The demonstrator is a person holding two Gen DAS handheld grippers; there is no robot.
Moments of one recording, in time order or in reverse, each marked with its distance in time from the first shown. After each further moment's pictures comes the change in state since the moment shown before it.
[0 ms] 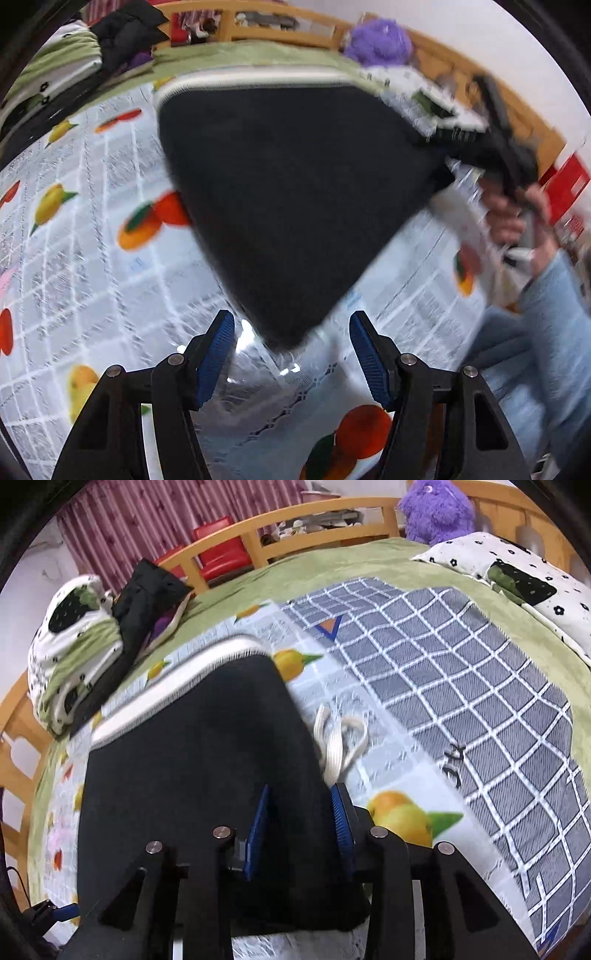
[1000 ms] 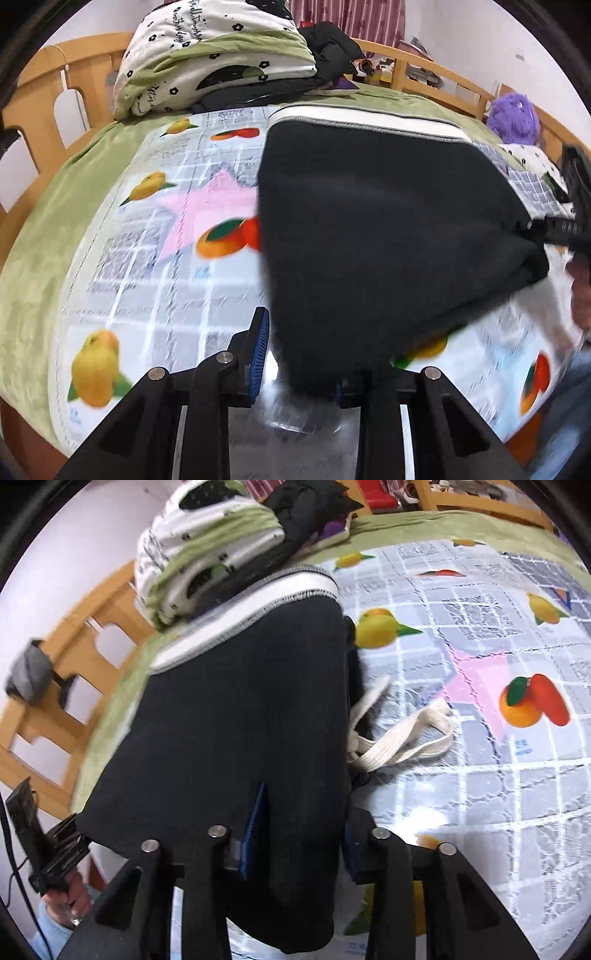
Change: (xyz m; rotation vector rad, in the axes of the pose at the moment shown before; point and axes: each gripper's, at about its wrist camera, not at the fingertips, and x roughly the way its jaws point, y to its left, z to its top) left arm -0.105 0.169 -0.111 -0.322 -0.191 0.391; right arm 0.026 0.219 -0.080 -0.281 0.244 0.339
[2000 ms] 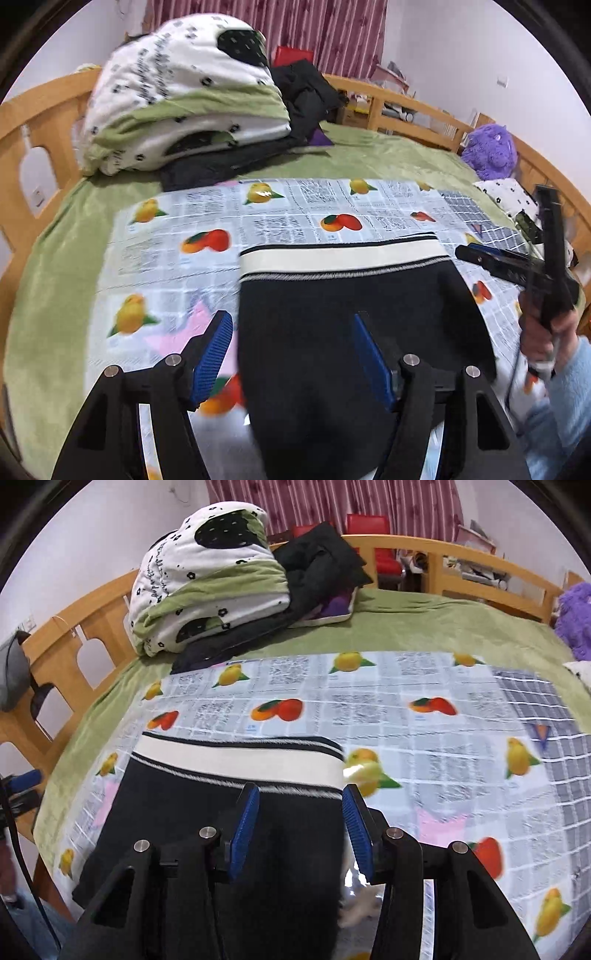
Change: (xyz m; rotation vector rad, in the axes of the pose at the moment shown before) left arm -0.004 -0.001 0.163 0.033 -0.062 -0.127; right arm -0.021 0.048 0.106 -0.137 -0.209 -0.145
